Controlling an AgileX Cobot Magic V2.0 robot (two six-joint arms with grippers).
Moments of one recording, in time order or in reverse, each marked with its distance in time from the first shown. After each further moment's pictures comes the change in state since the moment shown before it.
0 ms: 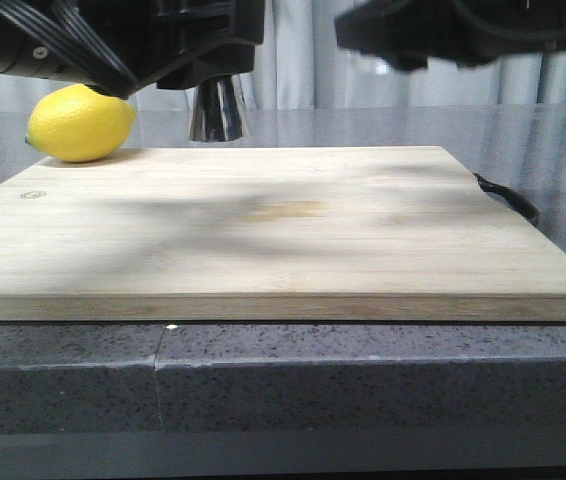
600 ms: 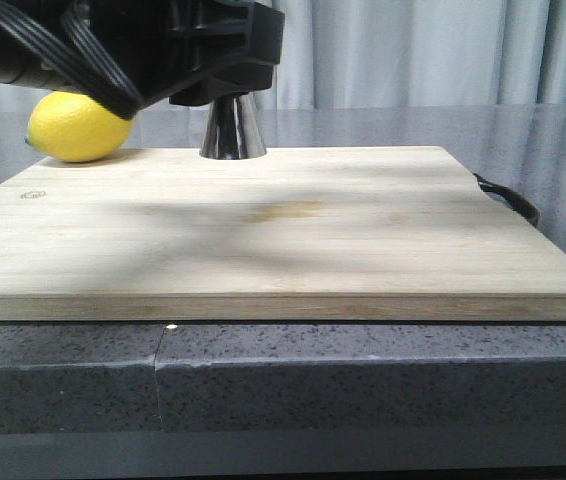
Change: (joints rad) left arm -0.029 0.000 0.000 0.019 0.037 0.000; right arm 0.086 -0.047 -0.213 -0.280 0.158 0.000
